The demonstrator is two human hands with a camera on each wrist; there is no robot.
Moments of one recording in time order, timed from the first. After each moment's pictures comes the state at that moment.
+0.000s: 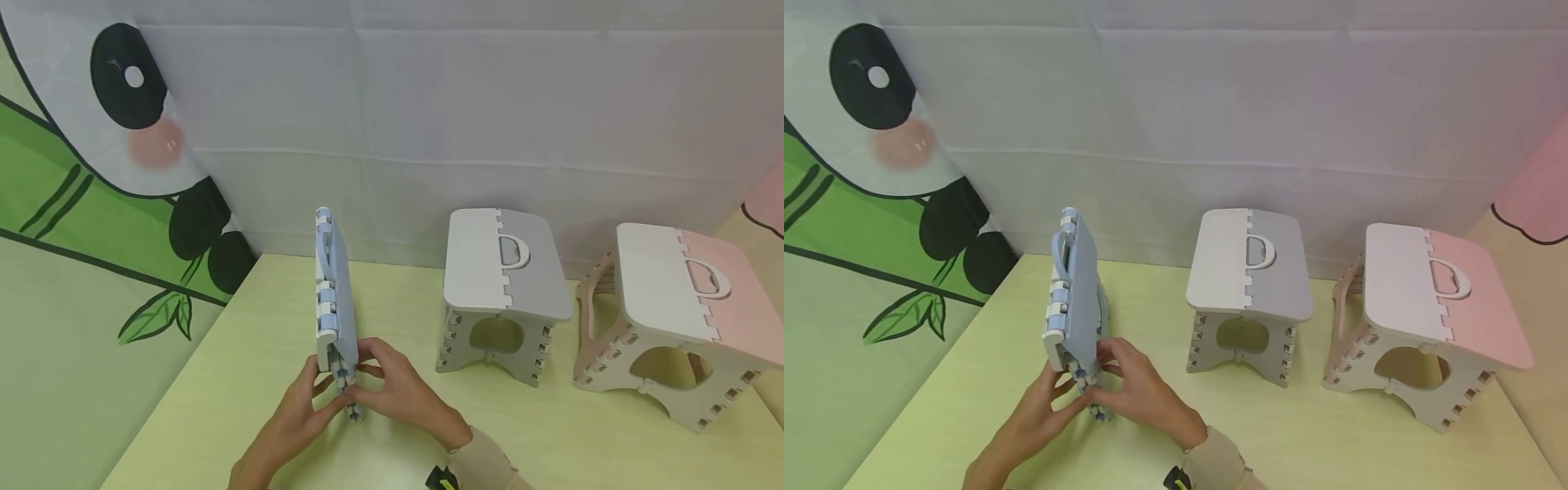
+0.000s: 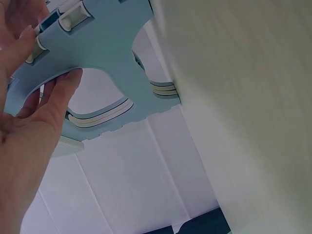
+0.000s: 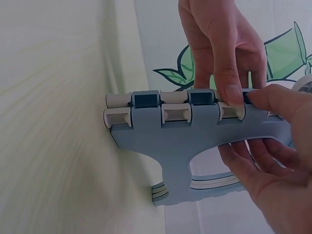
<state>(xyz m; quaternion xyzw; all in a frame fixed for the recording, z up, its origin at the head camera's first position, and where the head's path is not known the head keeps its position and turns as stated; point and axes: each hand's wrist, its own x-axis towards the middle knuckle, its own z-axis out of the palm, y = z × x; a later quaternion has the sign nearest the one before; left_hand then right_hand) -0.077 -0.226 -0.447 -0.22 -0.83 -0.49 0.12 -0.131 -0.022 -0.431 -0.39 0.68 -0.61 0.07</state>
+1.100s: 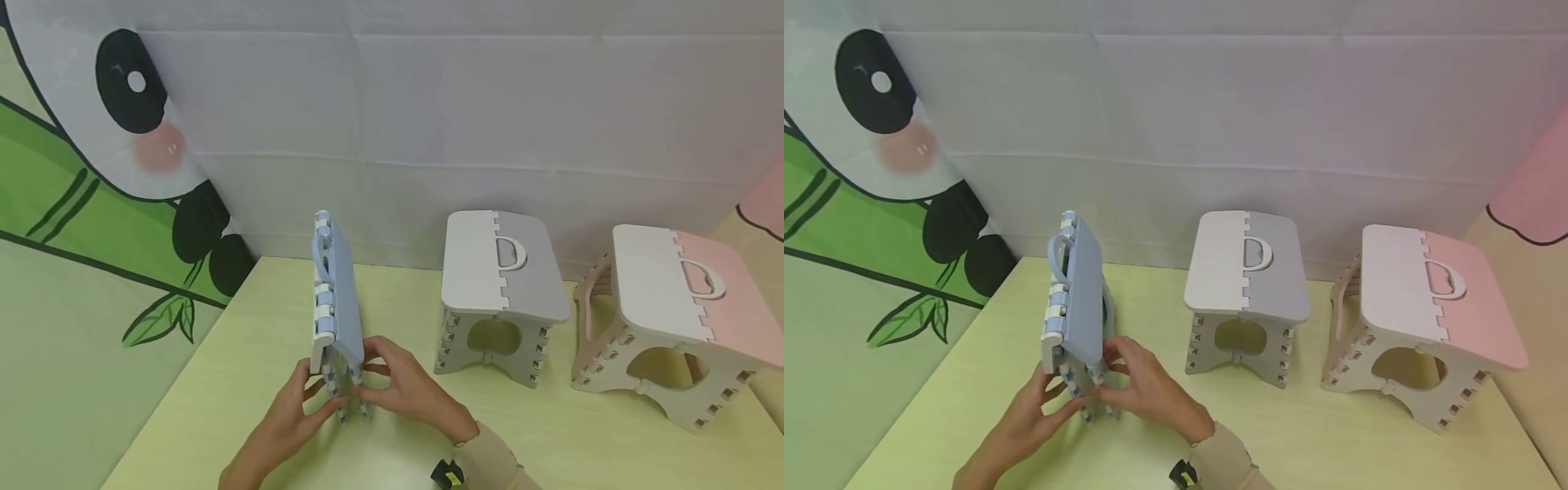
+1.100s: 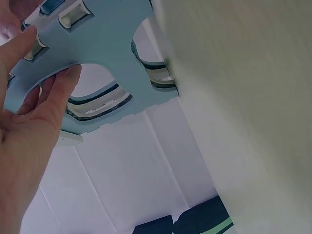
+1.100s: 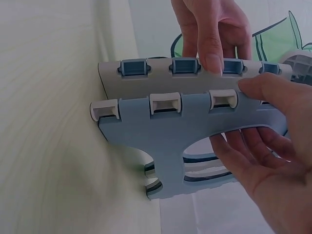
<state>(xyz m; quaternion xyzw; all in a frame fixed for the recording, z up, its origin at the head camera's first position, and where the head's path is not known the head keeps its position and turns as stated) -0.072 -0.234 -0.443 -0.20 -0.85 -0.48 0.11 -0.135 -0.008 -0.422 -0.37 0.71 -0.59 0.10</state>
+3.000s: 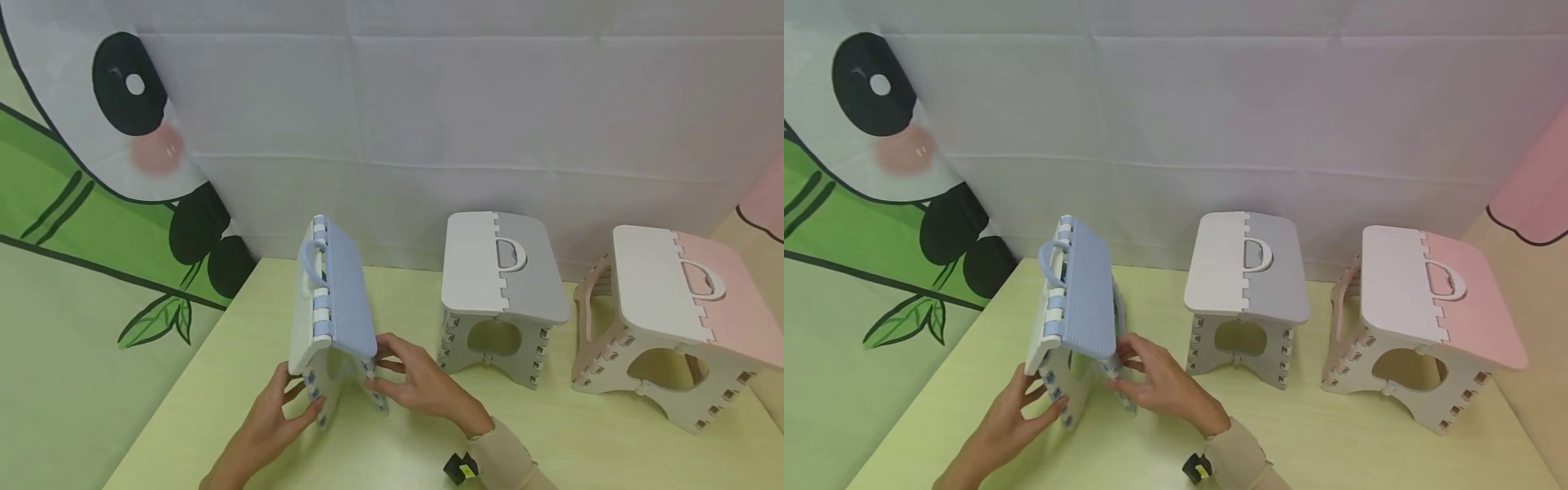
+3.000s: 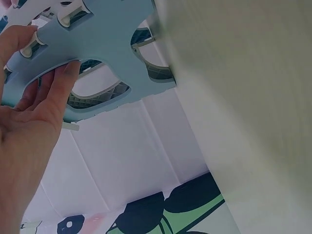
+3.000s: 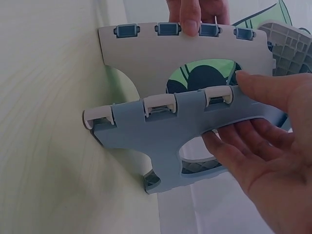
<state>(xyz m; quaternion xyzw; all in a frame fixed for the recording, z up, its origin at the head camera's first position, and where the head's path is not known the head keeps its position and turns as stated) -0.070 -0.256 -0.447 -0.20 -0.86 -0.44 0.18 -0.147 0.010 -0.423 -0.38 0.71 -0.59 0.11</state>
